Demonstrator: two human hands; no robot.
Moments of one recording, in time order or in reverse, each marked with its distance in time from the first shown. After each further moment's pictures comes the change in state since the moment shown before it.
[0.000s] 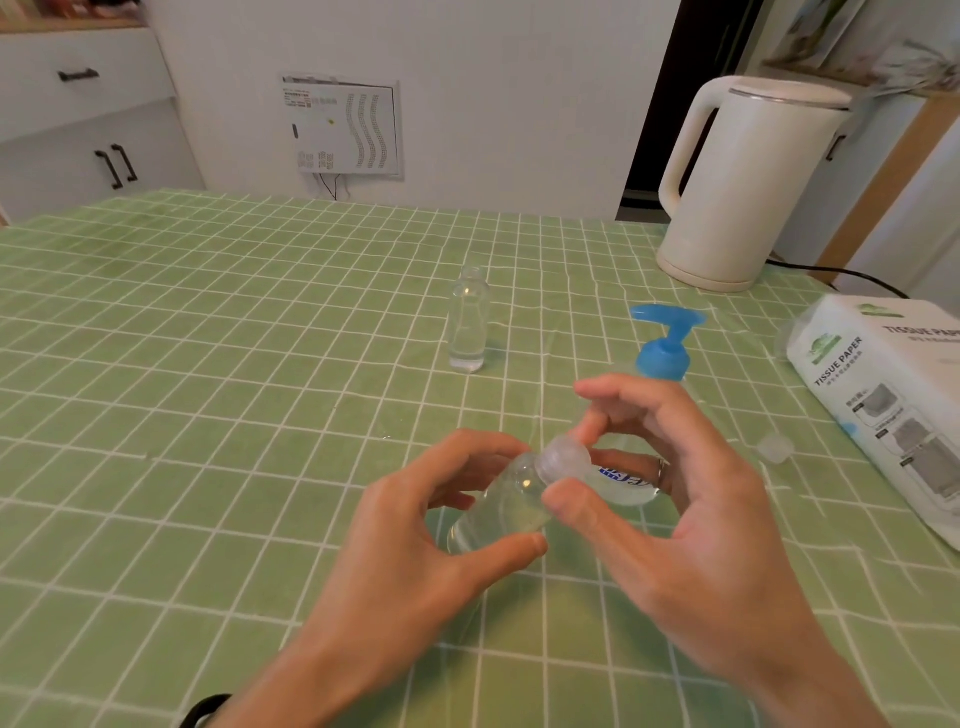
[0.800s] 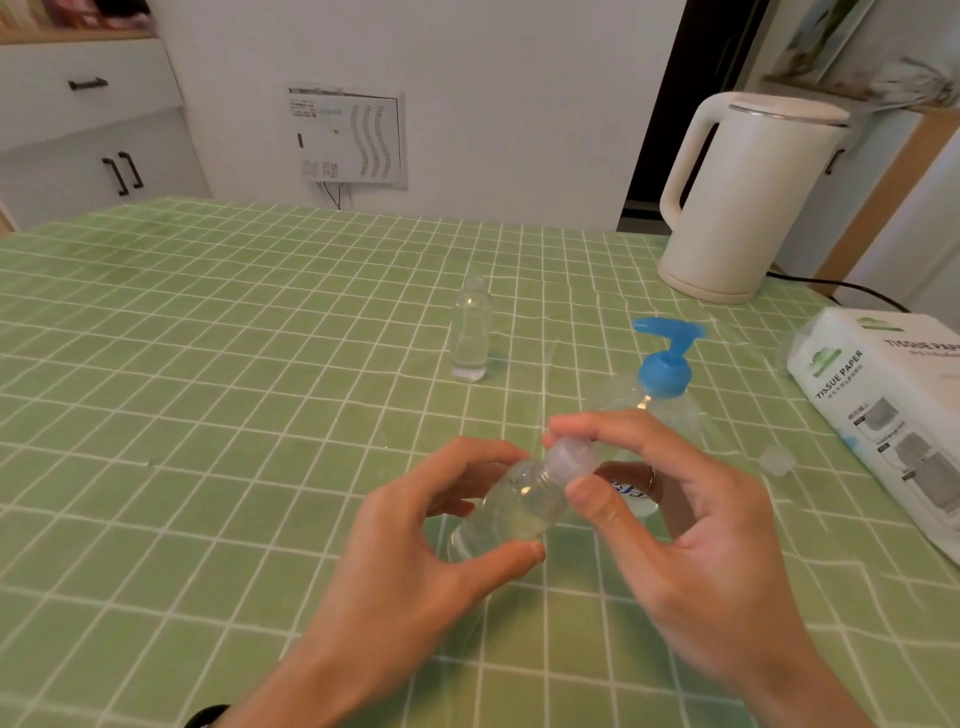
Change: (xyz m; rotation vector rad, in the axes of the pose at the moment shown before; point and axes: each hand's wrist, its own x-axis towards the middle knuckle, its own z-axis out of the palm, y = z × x) left_hand 0.001 -0.002 0.000 0.021 0.039 0.007; right_hand 0.003 0.008 0.001 0.042 0.000 -0.036
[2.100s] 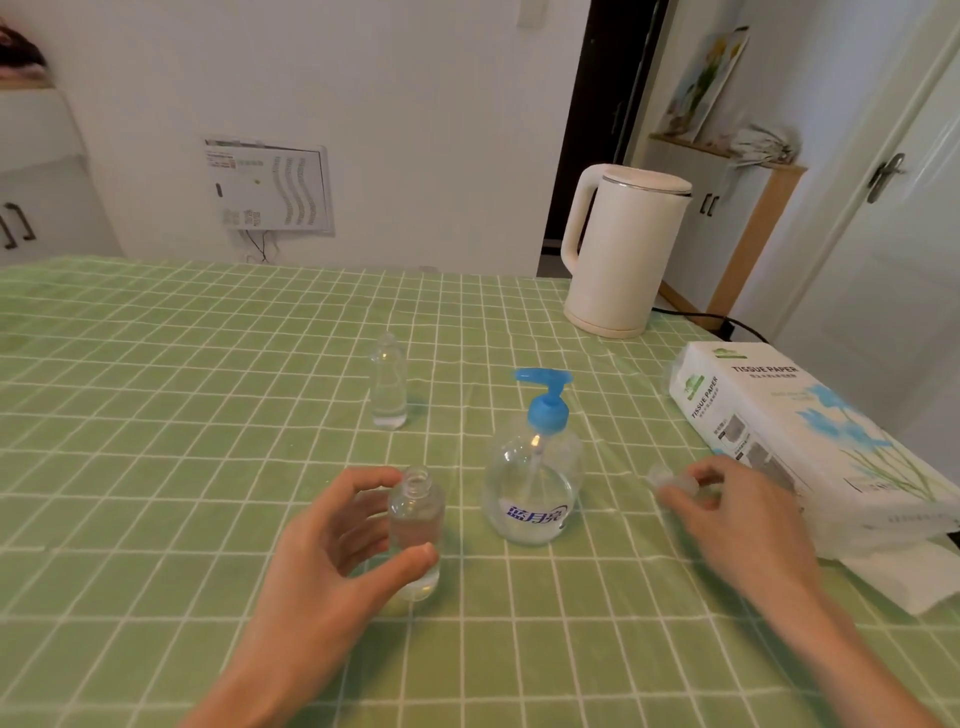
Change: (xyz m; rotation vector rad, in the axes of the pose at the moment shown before) left_hand 0.012 -0.017 0.005 -0.283 0.007 -0.186; right_hand -0.006 0.057 -0.128 -0.951 0.269 0.677
